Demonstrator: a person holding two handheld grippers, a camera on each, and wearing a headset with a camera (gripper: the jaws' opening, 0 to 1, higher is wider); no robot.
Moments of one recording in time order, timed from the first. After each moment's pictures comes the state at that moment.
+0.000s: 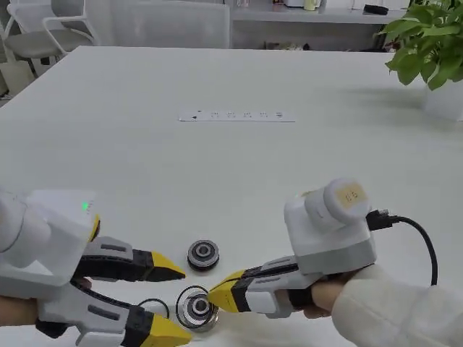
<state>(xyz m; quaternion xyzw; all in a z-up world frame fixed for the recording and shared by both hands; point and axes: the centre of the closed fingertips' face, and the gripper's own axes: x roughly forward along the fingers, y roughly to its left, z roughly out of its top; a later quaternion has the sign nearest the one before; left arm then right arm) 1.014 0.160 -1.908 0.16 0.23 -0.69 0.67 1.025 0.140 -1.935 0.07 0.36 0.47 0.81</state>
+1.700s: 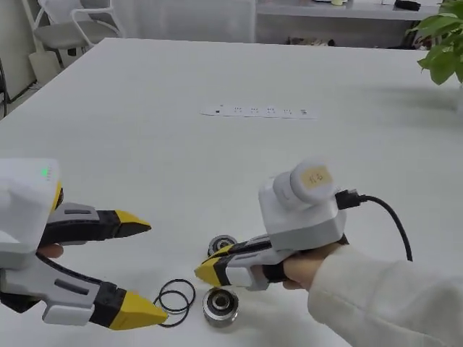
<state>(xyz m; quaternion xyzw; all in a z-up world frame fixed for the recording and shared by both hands) 1.051 0.199 -1.896 0.15 0.23 -0.62 0.74 1.068 0.168 -1.938 0.02 0.34 0.47 0.81</state>
